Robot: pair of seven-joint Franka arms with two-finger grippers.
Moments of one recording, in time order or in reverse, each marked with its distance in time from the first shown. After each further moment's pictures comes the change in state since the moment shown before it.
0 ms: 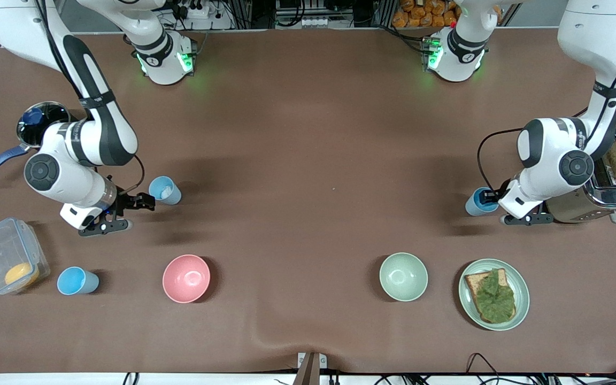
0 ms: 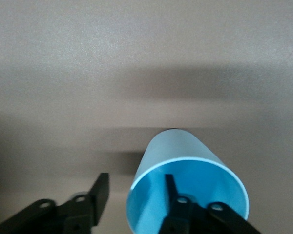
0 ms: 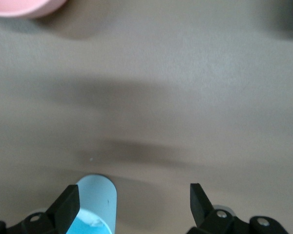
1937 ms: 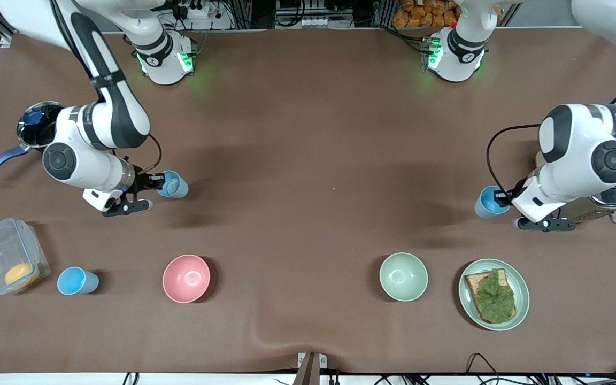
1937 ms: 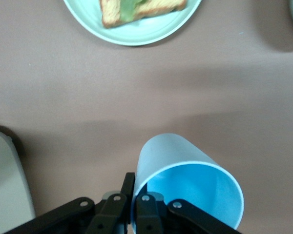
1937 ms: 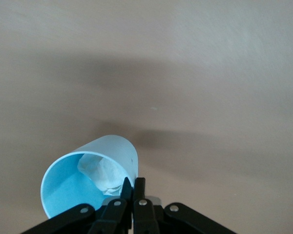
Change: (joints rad) left arm -0.002 -0.091 -0.082 0.258 -0.001 -0.344 0.018; right arm 0.091 -0.107 0.027 -0.044 0.099 -0.168 0.044
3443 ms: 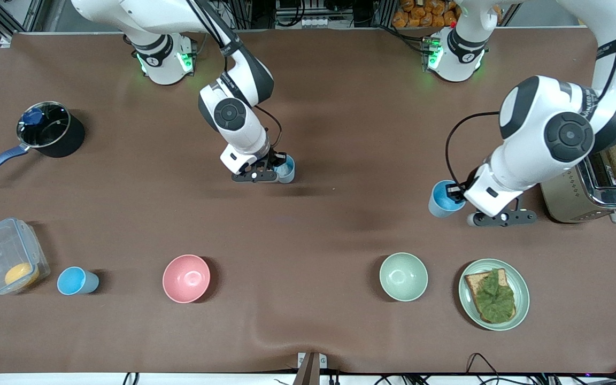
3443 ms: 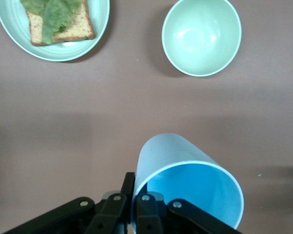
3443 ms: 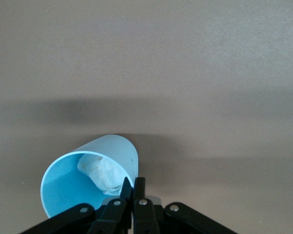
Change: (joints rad) left arm -0.005 0.004 -0.253 0.172 -0.009 -0.124 -0.348; right arm 0.548 0.158 0.009 0.027 0.066 0.329 0.692
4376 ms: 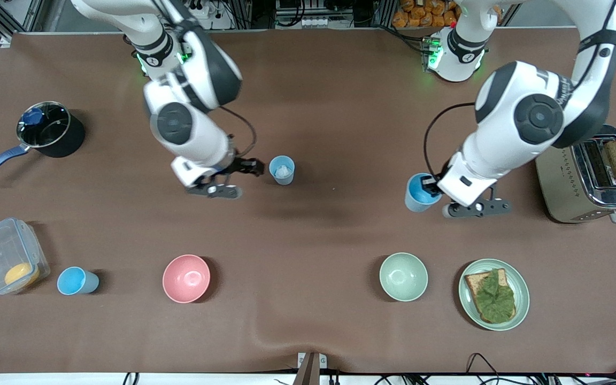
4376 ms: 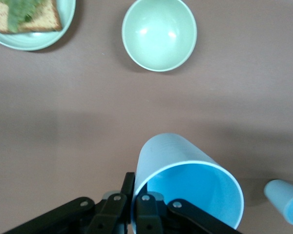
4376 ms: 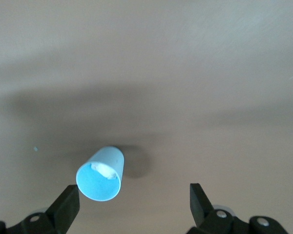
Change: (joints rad) left arm -0.027 0.000 -0.094 0.040 -0.007 -0.007 -0.180; right arm -0.181 -0.092 -0.035 0.333 0.000 -0.507 0.000
